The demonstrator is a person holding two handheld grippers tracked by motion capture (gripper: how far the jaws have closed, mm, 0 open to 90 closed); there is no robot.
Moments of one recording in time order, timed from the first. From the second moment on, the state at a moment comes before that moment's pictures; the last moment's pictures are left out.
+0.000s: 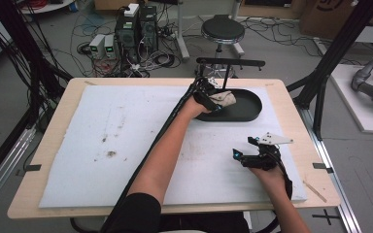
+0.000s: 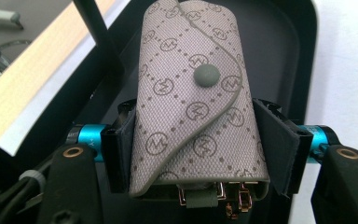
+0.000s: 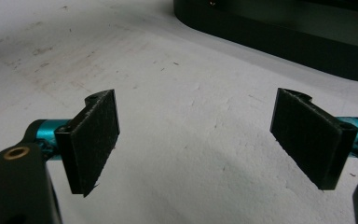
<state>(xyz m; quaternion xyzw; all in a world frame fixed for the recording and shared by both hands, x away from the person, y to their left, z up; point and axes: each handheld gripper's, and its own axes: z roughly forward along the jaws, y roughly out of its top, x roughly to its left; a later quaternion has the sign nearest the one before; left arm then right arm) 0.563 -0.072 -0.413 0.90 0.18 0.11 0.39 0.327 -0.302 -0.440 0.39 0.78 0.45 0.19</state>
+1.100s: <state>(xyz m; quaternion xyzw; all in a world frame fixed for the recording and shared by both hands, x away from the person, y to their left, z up) 0.548 -0.052 -0.396 0.89 0.22 0.10 0.38 0.329 -0.300 -0.439 0.39 0.78 0.45 0.20</state>
